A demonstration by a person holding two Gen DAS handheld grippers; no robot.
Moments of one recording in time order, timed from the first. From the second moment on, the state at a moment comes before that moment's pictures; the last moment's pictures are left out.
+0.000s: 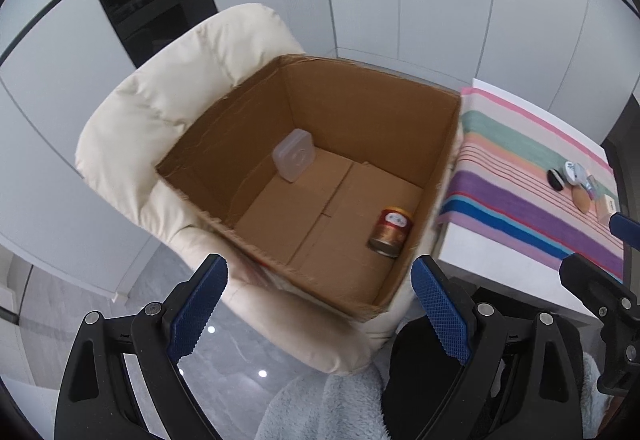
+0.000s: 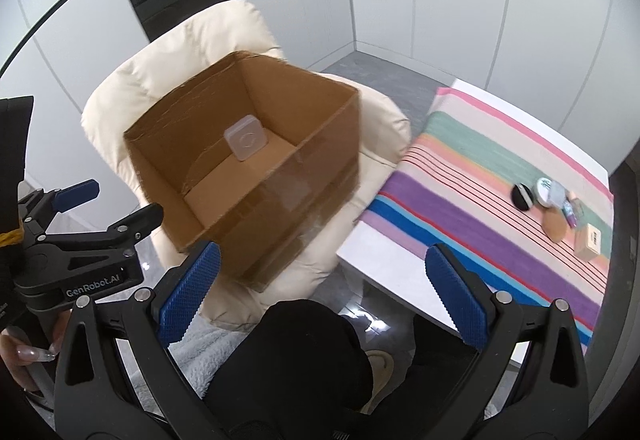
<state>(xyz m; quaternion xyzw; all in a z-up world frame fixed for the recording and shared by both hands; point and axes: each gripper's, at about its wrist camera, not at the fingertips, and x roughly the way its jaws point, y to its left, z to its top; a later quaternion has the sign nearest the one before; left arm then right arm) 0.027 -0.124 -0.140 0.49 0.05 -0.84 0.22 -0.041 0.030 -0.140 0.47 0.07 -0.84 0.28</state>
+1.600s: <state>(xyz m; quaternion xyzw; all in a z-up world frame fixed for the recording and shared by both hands) -0.251 0.179 -0.263 0.58 -0.07 -0.81 -0.06 -0.174 0.386 -0.240 0.51 -0.04 -0.86 -0.02</state>
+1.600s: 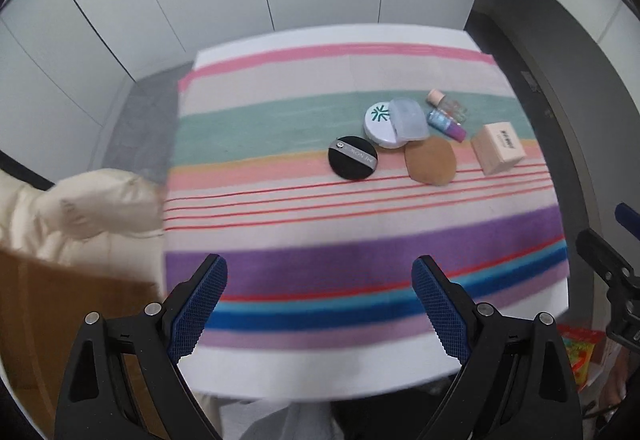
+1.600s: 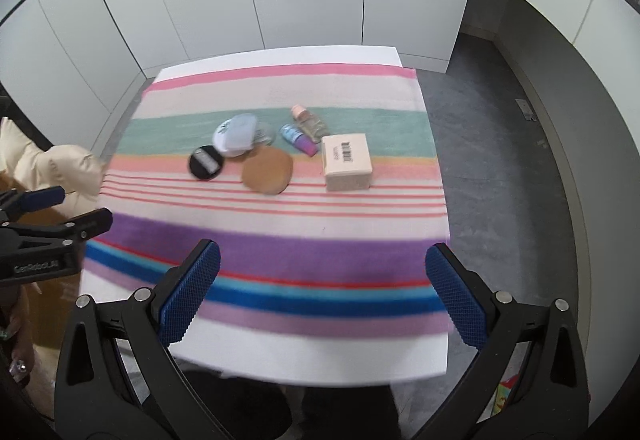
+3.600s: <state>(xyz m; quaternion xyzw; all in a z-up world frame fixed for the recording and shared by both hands) -0.321 0.193 -0.208 0.50 -0.02 -0.86 -0.02 -0.274 0.392 -0.206 0.47 0.00 -0.88 -0.04</state>
